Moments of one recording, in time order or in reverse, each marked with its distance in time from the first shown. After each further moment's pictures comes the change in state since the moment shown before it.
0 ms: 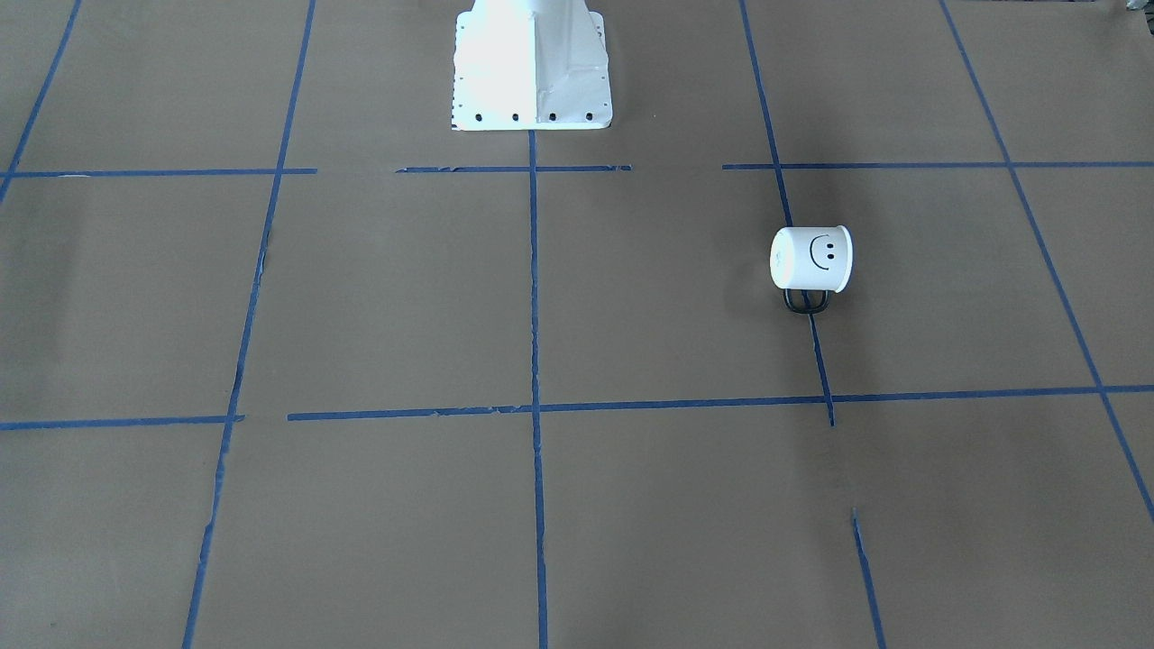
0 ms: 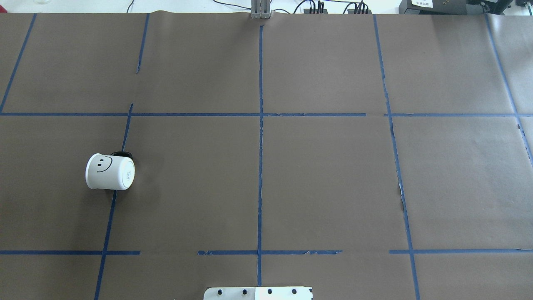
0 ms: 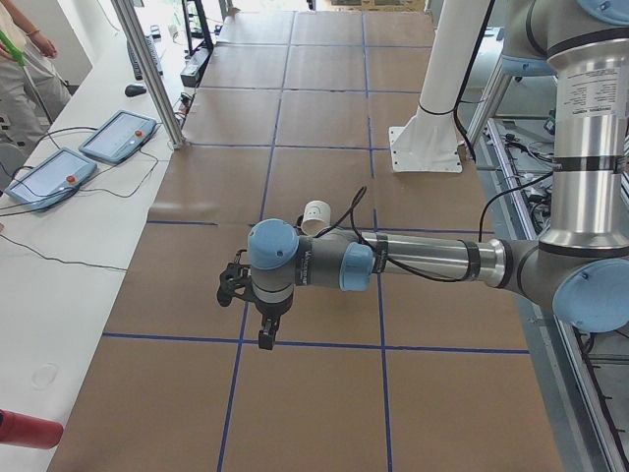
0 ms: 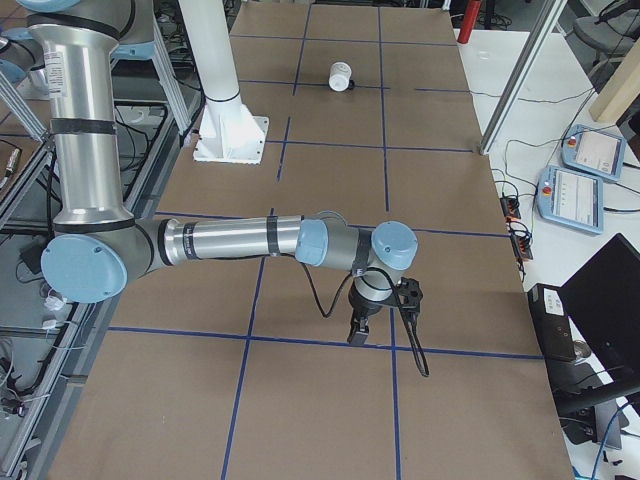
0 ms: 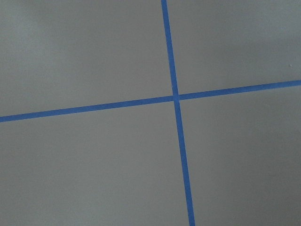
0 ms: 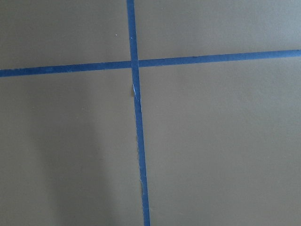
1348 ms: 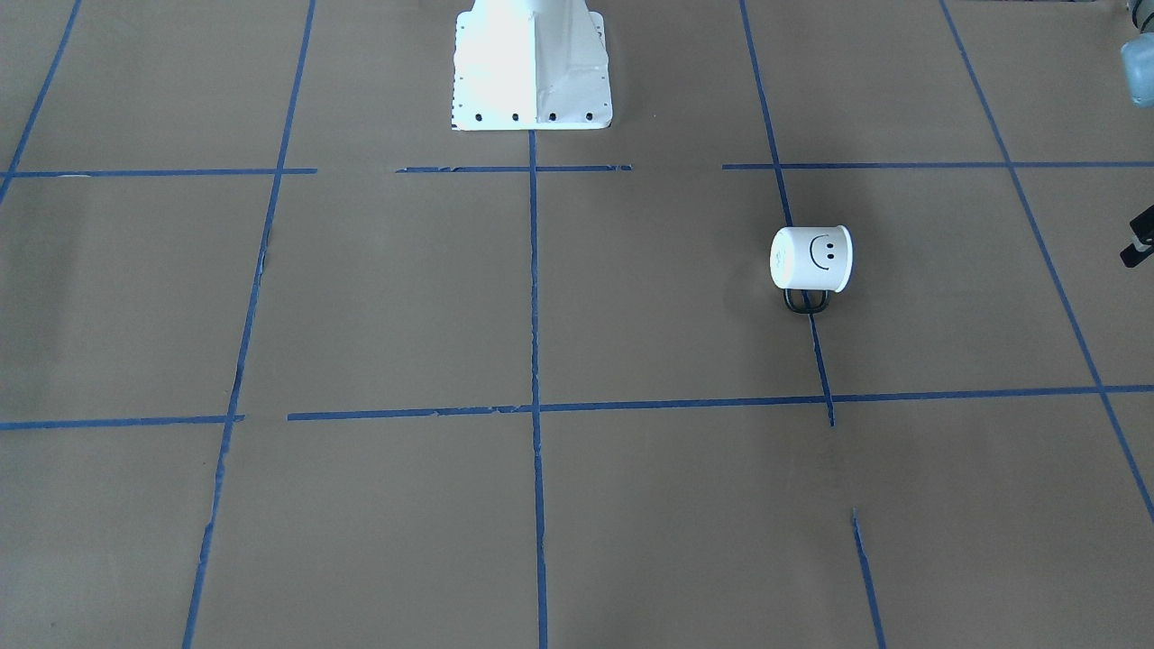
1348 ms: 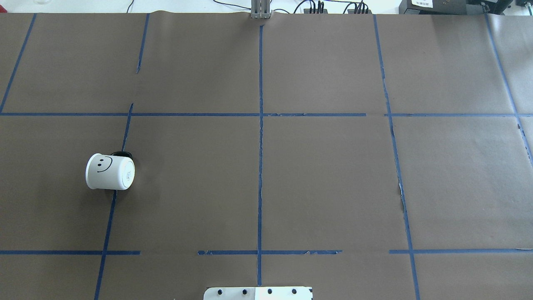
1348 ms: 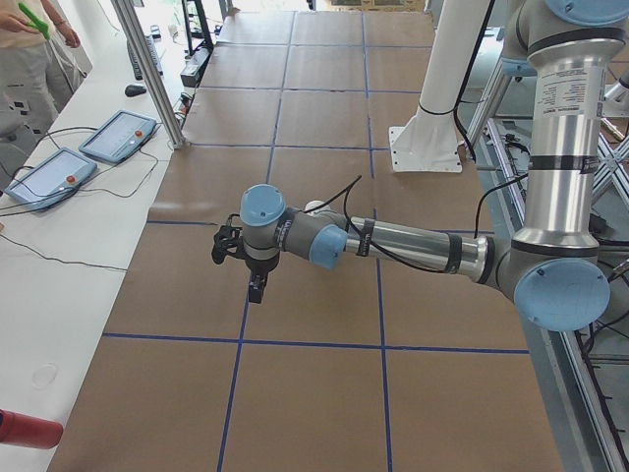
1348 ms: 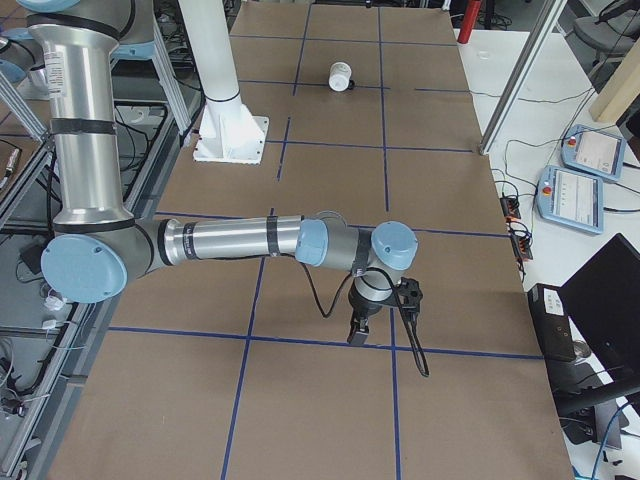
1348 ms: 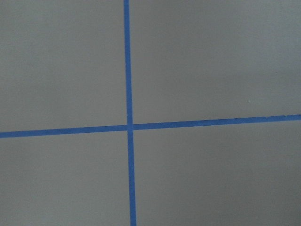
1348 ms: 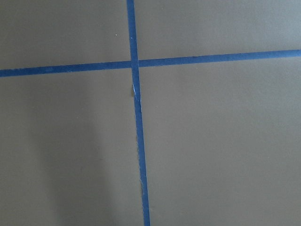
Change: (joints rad) left arm 0.210 -0.034 -0.018 -0.270 -0.001 -0.409; right arm 0.000 0.000 0.000 0.000 0.000 0.000
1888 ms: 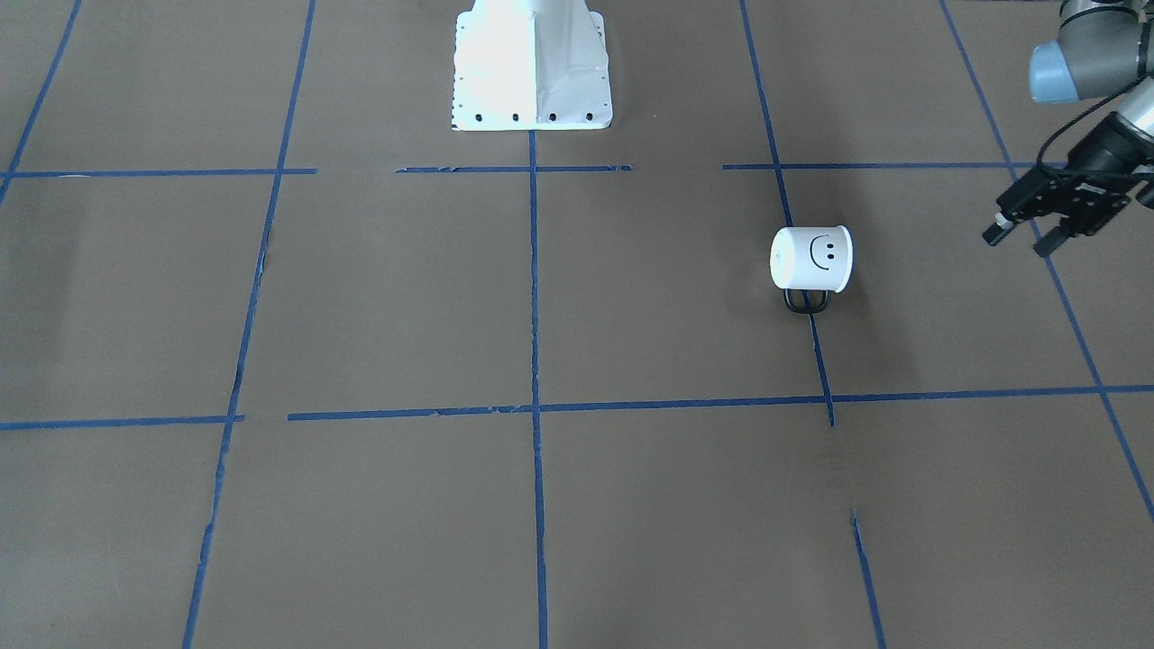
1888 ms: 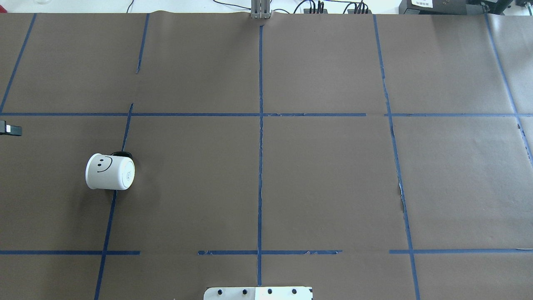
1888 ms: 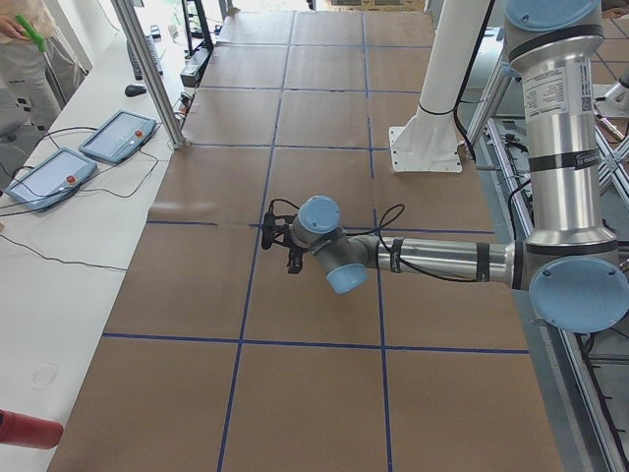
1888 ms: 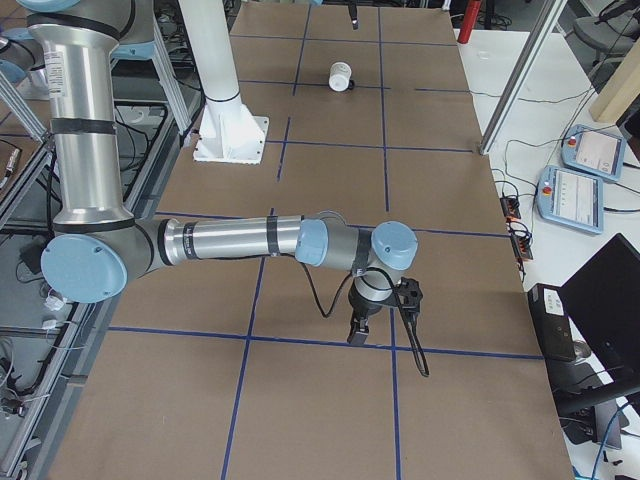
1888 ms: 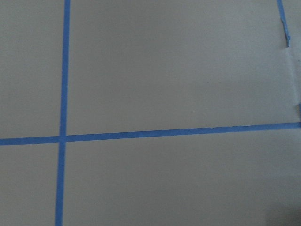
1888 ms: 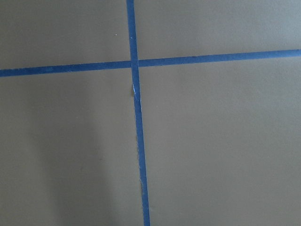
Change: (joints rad) left arm 0.310 0.149 0.013 -0.811 0.062 -0.779; right arm 0.000 0.000 0.000 0.000 0.000 0.000
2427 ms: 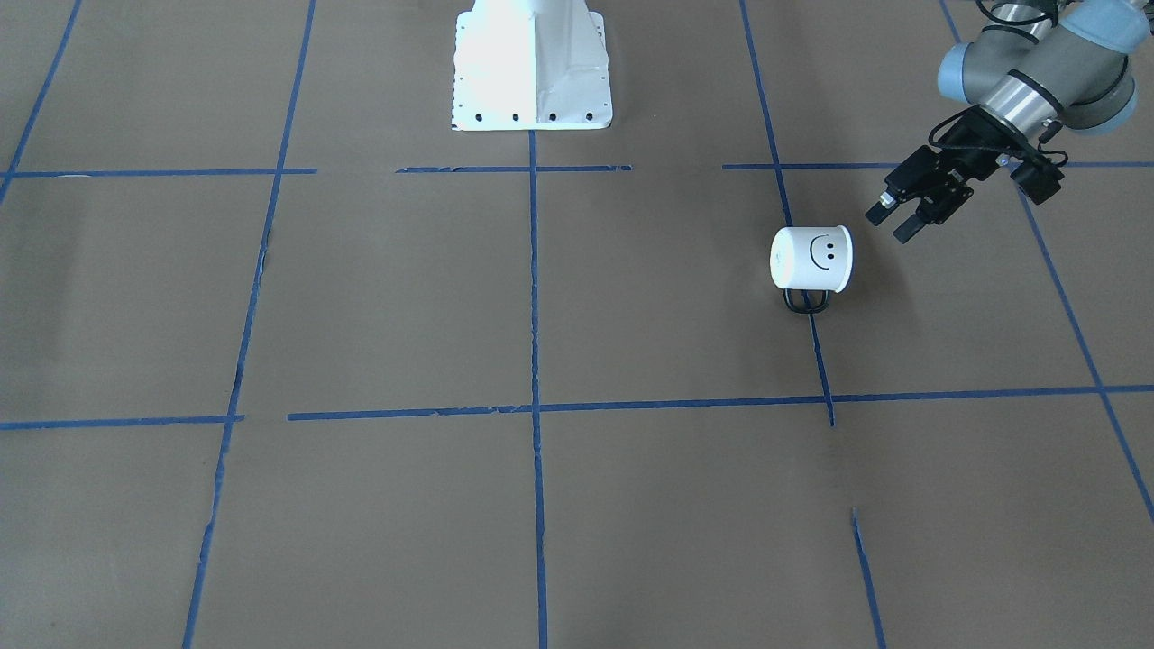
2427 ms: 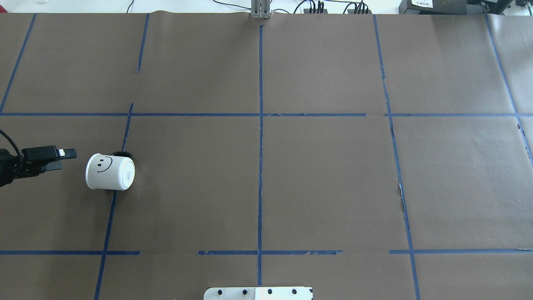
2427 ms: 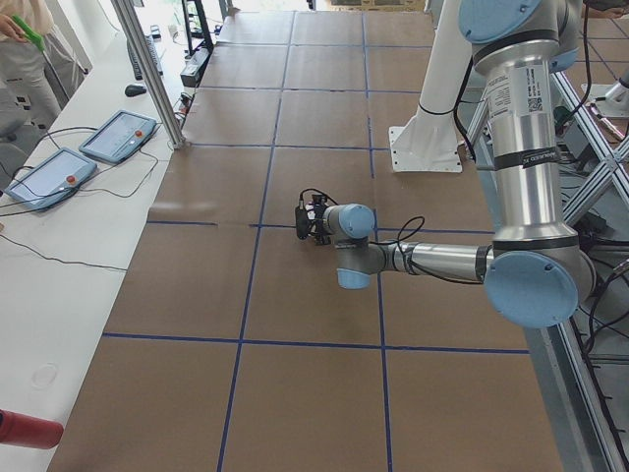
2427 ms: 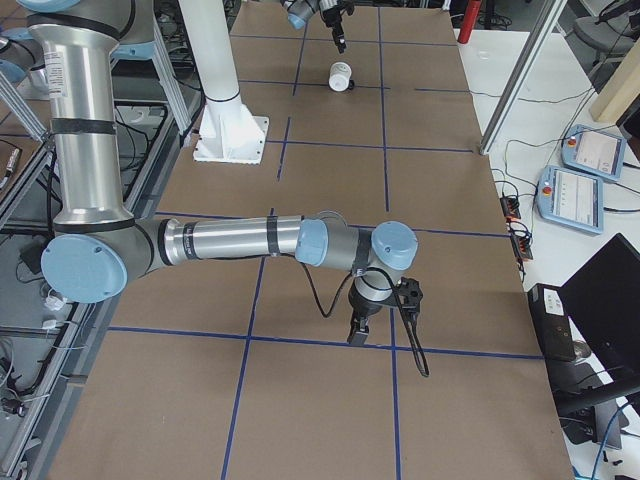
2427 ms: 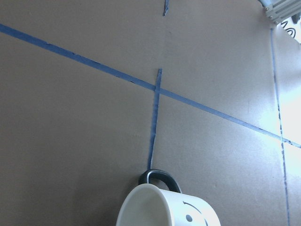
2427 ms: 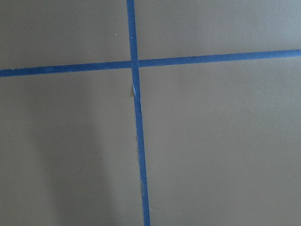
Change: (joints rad) left arm 0.368 -0.013 0.120 -0.563 0.425 -0.503; right arm 0.000 0.000 0.000 0.000 0.000 0.000
